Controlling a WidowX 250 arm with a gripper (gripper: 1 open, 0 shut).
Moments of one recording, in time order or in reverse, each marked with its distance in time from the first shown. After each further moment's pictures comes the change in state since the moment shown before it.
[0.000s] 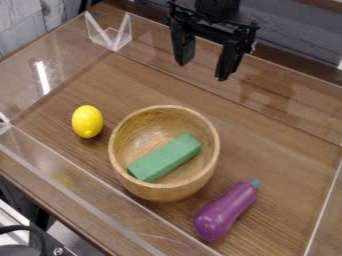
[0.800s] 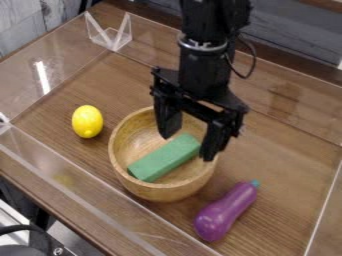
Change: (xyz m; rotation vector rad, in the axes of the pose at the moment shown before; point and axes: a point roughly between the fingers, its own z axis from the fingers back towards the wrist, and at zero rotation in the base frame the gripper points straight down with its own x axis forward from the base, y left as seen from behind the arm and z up) arm -0.080 -0.046 -0.034 -0.028 0.051 -0.125
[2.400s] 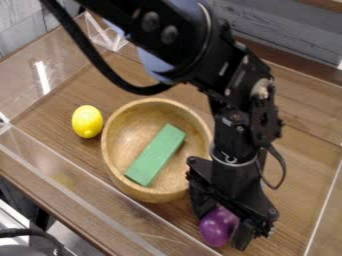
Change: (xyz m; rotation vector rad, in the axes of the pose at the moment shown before) arm -0.004 -0.042 -0.081 -0.052 -0.046 -0.056
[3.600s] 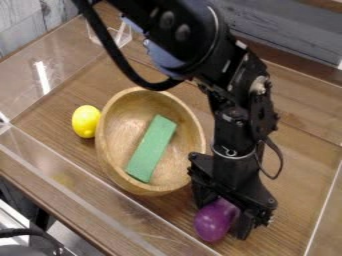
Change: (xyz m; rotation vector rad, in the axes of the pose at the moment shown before) arm 0.015 0.010 -0.004 -0.012 -0.021 0.034
